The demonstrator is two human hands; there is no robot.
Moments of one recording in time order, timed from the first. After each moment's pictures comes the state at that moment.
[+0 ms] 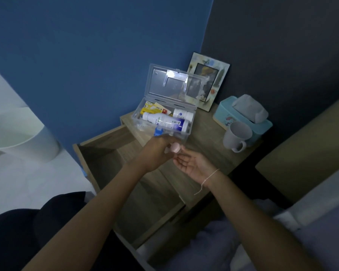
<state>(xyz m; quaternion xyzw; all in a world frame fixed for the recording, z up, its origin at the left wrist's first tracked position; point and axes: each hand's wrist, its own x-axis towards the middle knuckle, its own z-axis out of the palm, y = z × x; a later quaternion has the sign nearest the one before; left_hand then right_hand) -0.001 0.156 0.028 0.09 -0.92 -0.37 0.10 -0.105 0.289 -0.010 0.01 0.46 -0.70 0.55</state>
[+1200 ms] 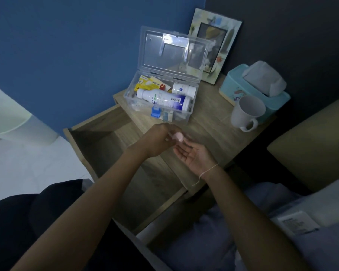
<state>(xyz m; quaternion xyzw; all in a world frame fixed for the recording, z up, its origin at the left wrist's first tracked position) -0.031 0.146 -0.021 0.08 -0.92 -0.39 0.01 -0.111 0.289 -0.076 0.11 0.38 -0.76 0.52</state>
